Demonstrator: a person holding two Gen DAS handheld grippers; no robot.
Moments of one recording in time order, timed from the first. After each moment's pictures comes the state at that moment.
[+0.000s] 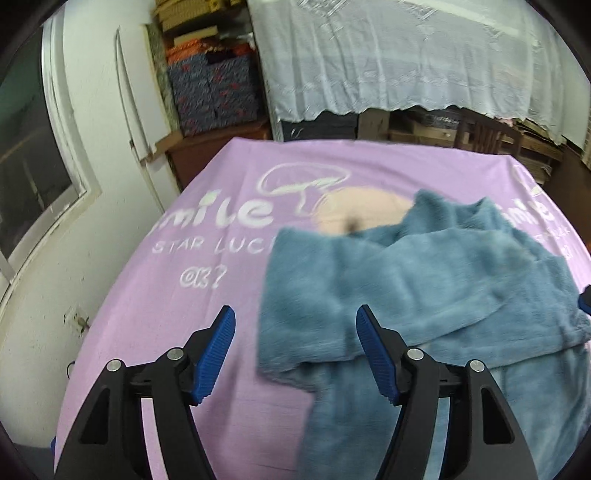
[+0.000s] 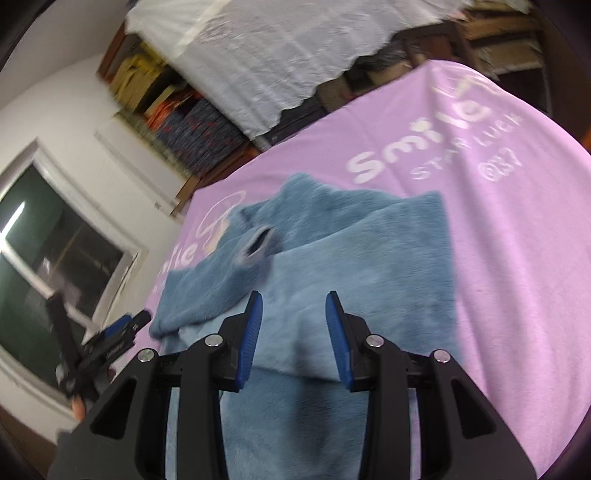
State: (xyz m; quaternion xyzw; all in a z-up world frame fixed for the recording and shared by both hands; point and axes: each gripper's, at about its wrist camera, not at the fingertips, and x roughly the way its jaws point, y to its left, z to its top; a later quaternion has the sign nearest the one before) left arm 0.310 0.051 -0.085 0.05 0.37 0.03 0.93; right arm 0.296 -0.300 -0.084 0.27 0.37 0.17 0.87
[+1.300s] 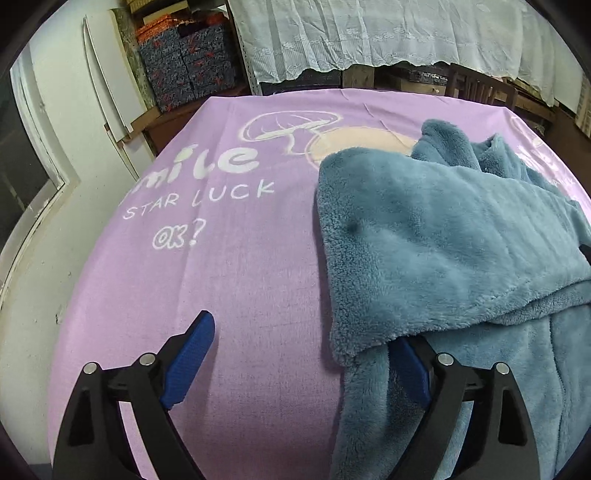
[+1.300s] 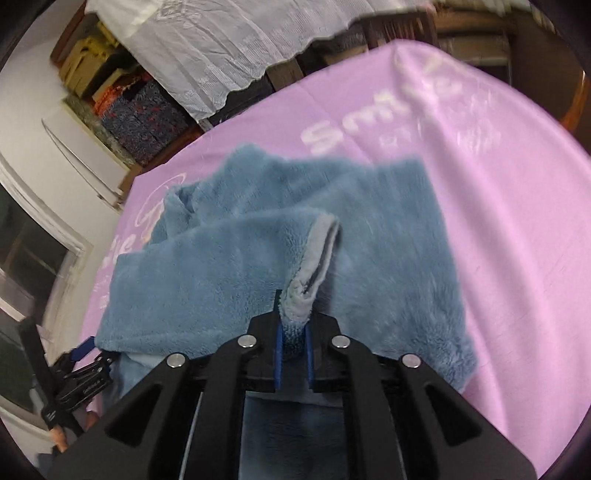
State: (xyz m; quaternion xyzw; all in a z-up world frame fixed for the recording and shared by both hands) left arm 0.321 0.064 -0.136 0.08 0.43 0.00 0.90; right arm 0.323 -0.290 -0.120 0.27 0.42 0.06 0.87
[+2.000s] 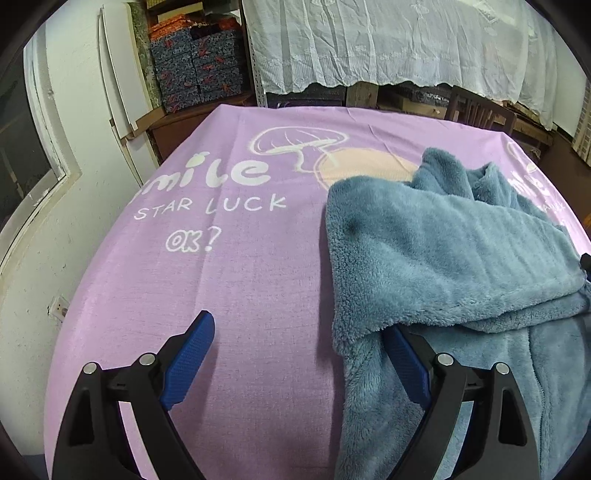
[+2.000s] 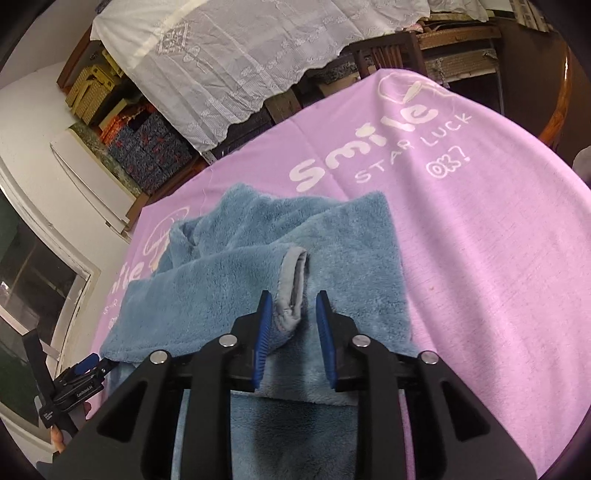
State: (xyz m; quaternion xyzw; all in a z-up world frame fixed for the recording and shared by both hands) left arm 0.307 0.077 -0.116 0.05 0.41 -0.01 0.91; right arm 0.295 -0.315 -0.101 0.27 0.37 0.05 0.89
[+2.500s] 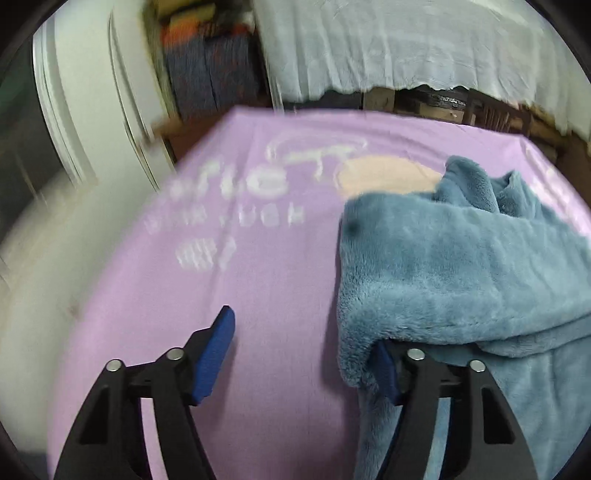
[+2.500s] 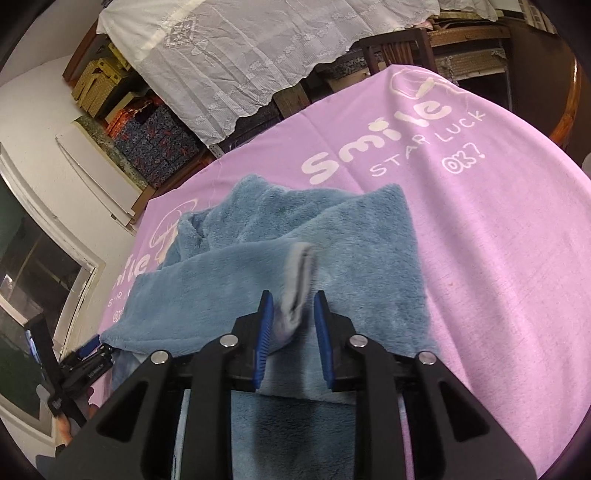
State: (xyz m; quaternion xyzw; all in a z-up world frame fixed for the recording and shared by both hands) left arm 0.328 0.088 -0.122 0.03 0.42 0.01 0.91; right arm 0.300 -0.304 -0.105 0.27 0.38 0.06 0.88
